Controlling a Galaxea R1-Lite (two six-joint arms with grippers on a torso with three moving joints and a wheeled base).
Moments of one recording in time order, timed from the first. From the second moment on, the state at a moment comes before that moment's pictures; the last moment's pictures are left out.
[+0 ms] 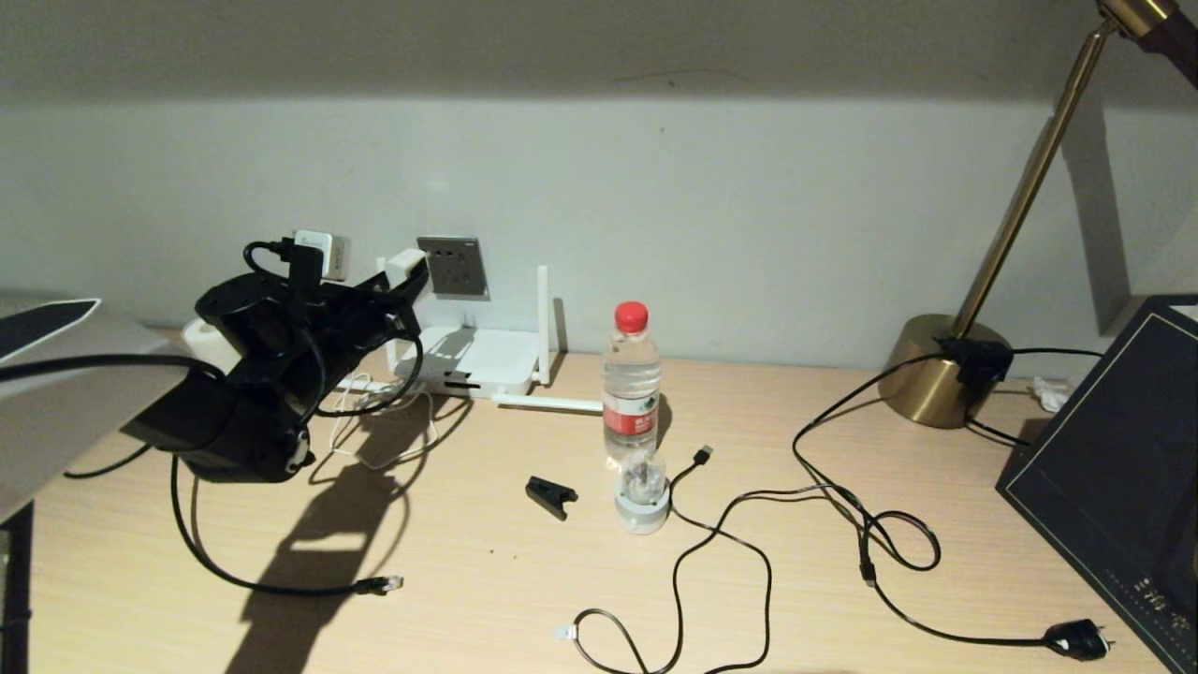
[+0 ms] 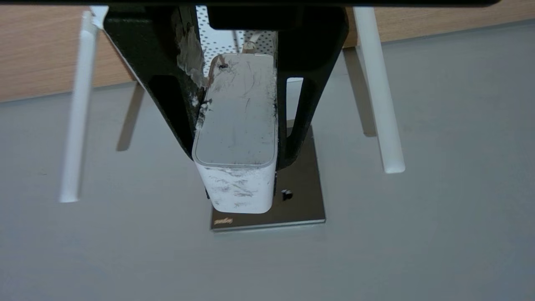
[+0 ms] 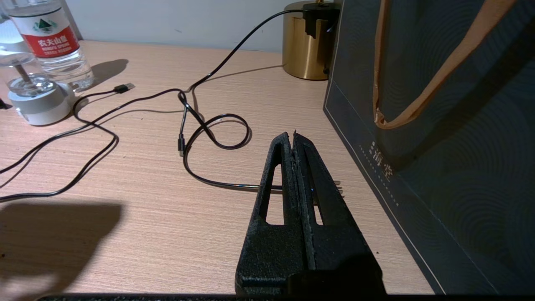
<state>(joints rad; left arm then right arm) -0.05 2.20 -1.17 -1.32 -0.25 0.07 0.00 0.00 0.00 -0.09 0.00 0.00</state>
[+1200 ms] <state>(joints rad) -0.07 2.34 -1.34 -1.31 -0.21 0.06 0.00 0.00 0.00 -0.09 0.00 0.00</state>
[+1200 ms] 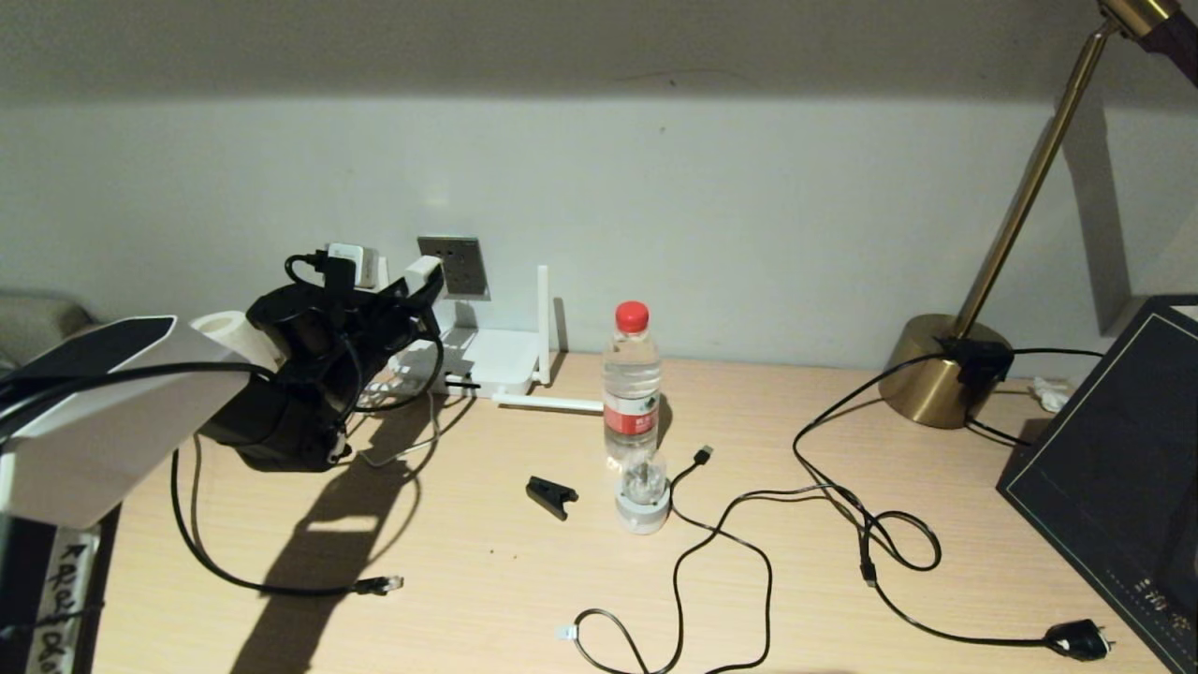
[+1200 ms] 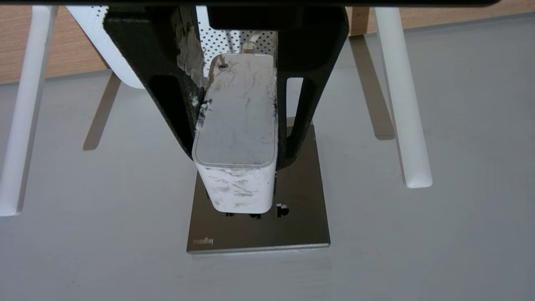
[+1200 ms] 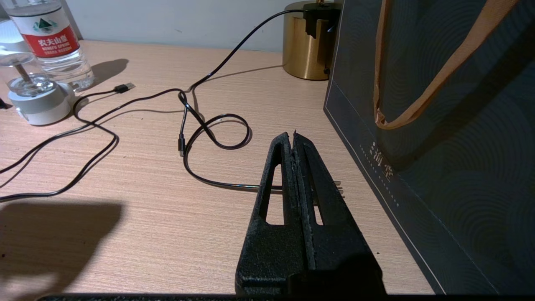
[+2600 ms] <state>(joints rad) -0.07 2.40 -1.45 -1.28 -0.20 0.04 0.00 0.00 0.00 -0.09 0.00 0.00</state>
